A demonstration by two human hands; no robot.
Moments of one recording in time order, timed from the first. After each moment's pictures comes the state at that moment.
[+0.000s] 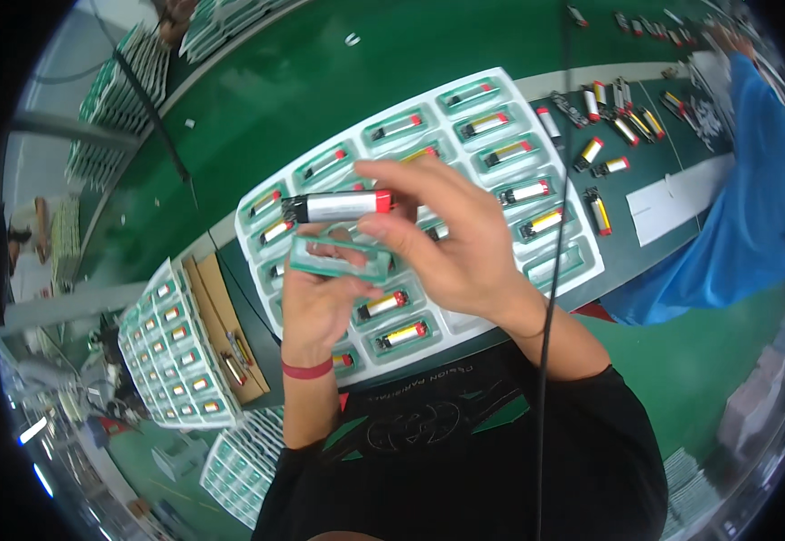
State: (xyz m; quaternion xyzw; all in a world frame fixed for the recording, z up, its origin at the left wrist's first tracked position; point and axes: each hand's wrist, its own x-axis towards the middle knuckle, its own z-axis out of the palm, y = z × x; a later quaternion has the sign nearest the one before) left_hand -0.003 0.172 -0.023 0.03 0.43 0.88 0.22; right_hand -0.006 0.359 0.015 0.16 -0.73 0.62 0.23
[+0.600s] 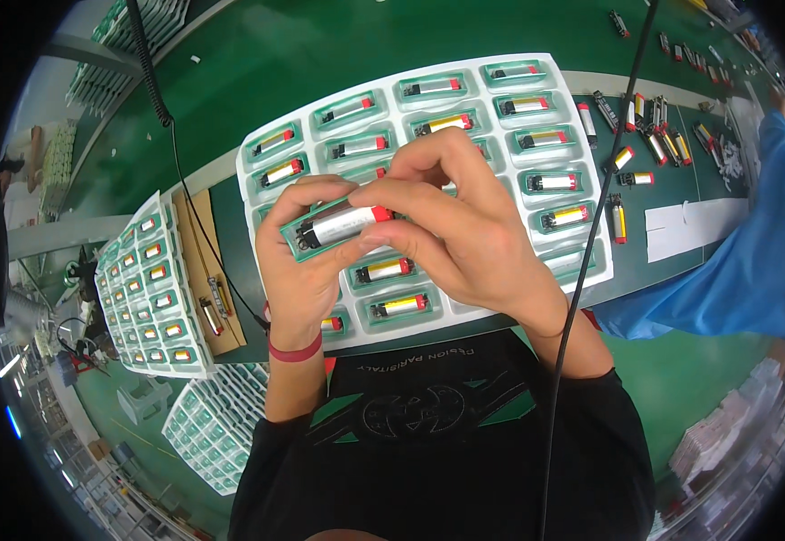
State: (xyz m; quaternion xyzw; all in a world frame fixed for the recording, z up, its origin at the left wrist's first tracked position) left_hand 0.003 0.168 -0.005 0.10 0.70 0.71 -0.01; right_hand -0.003 0.353 0.015 0.27 -0.79 0.52 0.17
